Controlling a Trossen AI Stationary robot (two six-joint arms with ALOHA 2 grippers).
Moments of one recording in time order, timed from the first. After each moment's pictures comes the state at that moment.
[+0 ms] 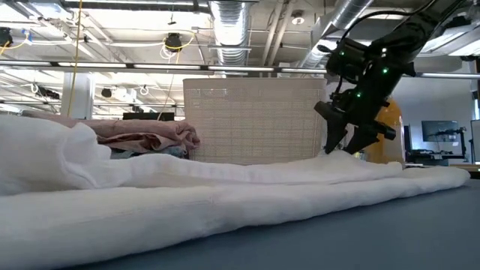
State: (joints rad) left arm -0.84 1.65 0.58 0.23 0.12 -0.88; right arm -0.41 1.31 0.60 -0.21 0.33 0.77
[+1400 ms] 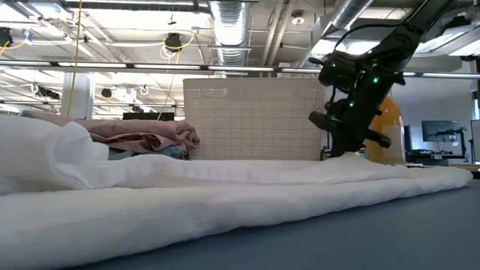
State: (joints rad) left arm -0.82 1.65 0.58 0.23 0.17 -0.89; right arm -0.45 1.42 0.62 -0.17 0.28 0.77
